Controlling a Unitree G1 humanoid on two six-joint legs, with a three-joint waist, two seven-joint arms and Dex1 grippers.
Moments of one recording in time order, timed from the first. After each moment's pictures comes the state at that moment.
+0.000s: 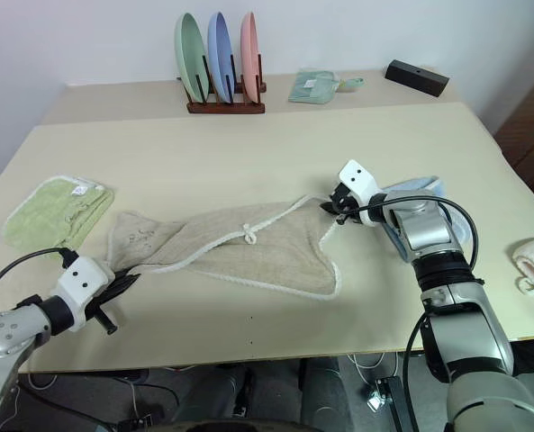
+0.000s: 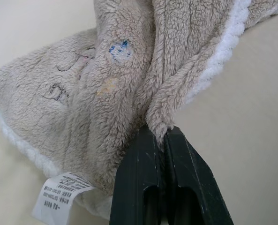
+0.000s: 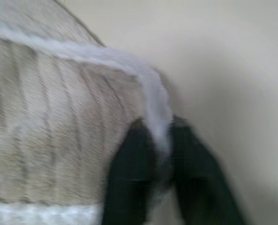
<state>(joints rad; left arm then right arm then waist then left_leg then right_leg) 0.30 0.71 0.25 -0.35 -0.14 0.22 -0.71 -0.72 -0.61 0.14 0.46 0.06 0.34 0.97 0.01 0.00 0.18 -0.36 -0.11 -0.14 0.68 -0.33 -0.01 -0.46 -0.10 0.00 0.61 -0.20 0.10</state>
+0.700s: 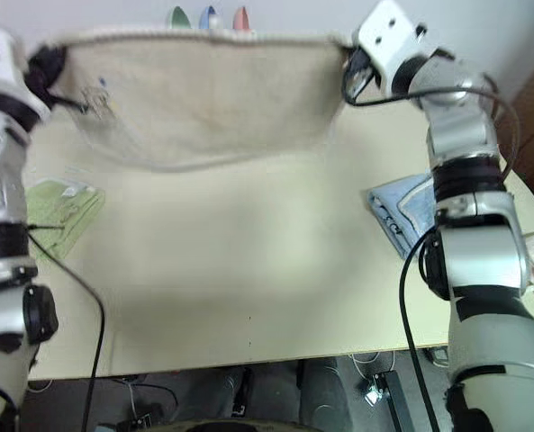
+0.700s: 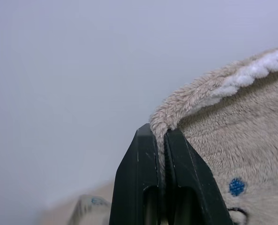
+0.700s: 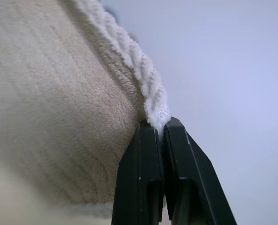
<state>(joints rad) -0.93 0.70 0.28 0.43 -0.16 0.09 -0.44 -1.27 -0.65 0.08 0.81 -0.08 -0.18 0.69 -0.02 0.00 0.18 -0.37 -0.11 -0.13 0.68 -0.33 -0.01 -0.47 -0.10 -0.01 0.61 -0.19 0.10</state>
